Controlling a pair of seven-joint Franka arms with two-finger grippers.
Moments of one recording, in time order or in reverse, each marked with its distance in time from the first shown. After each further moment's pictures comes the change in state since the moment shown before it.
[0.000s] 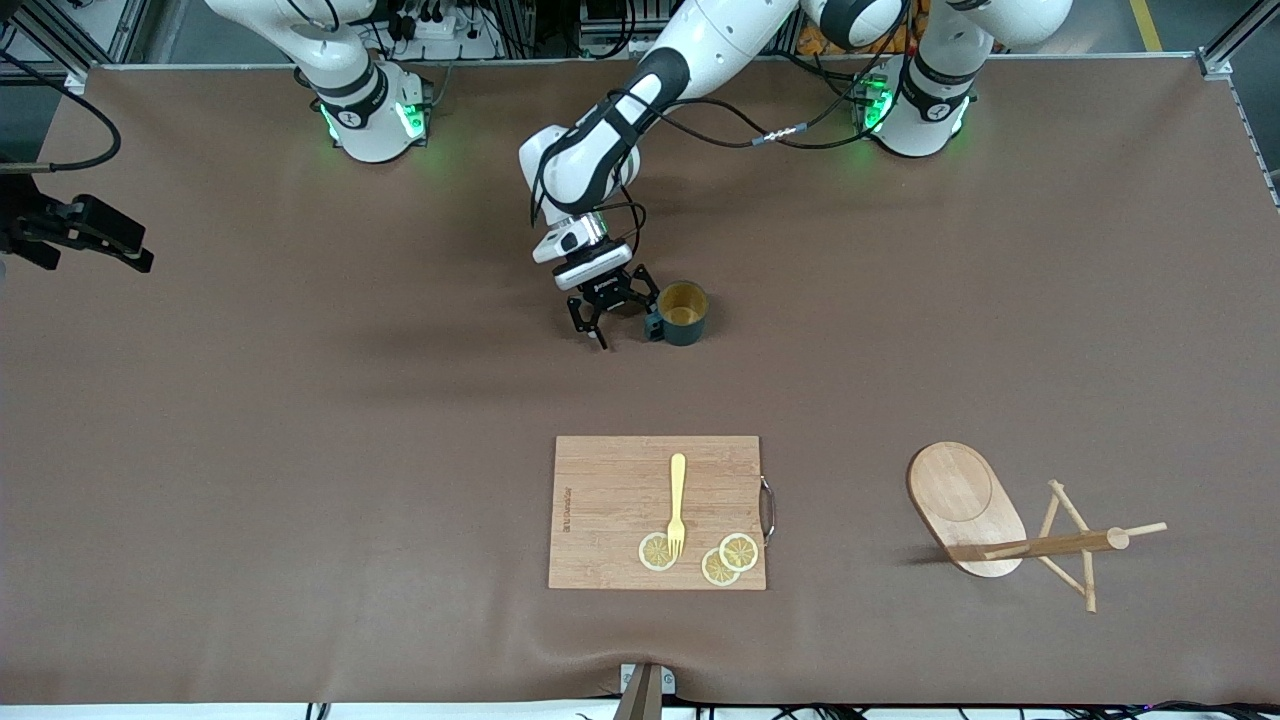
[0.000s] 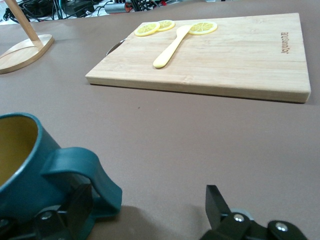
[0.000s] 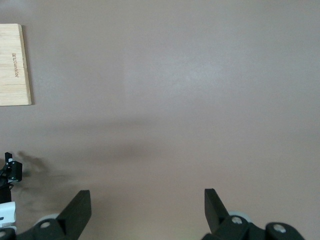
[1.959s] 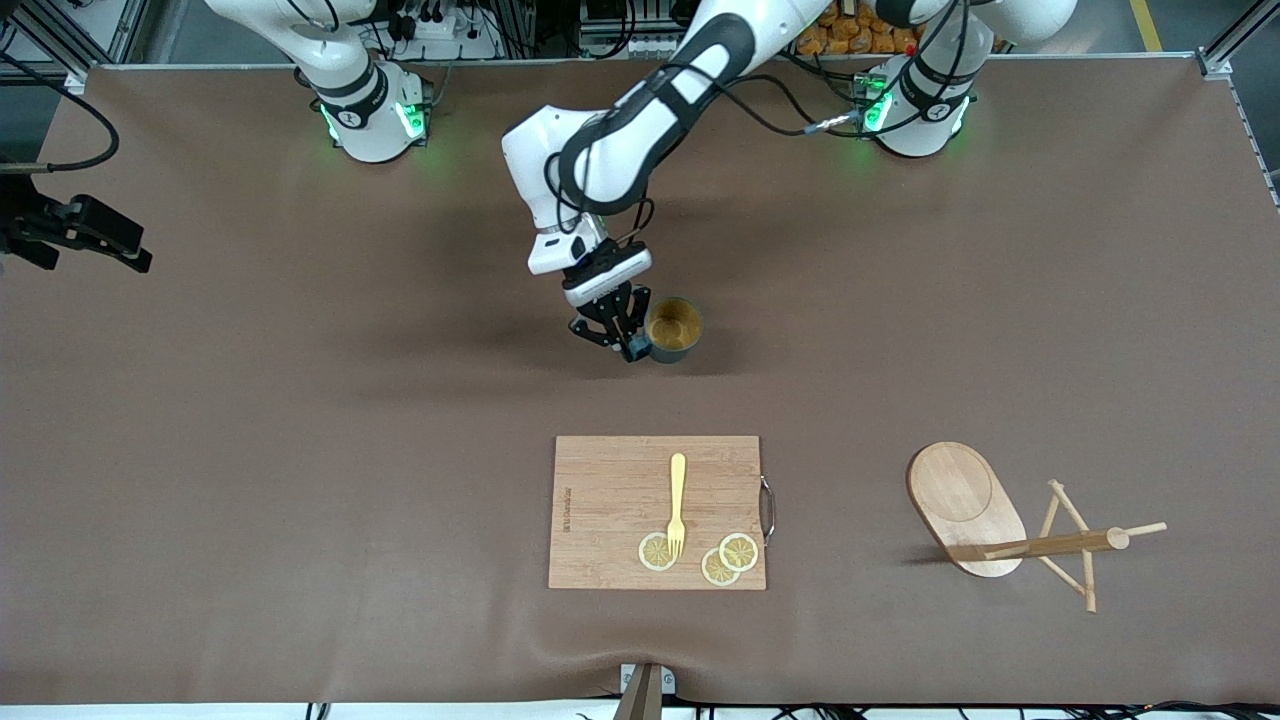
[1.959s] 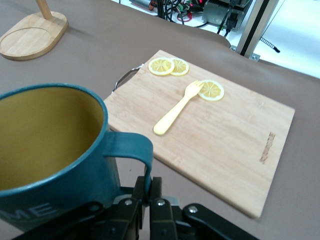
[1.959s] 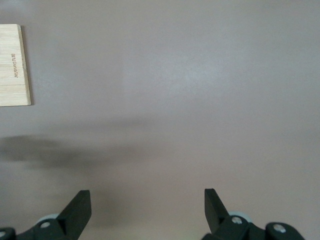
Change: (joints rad) left arm 0.167 -0.219 -0.009 0.058 -0.236 0.044 0.095; right arm -0.001 0.000 -0.003 0.000 0.000 0.000 0.000
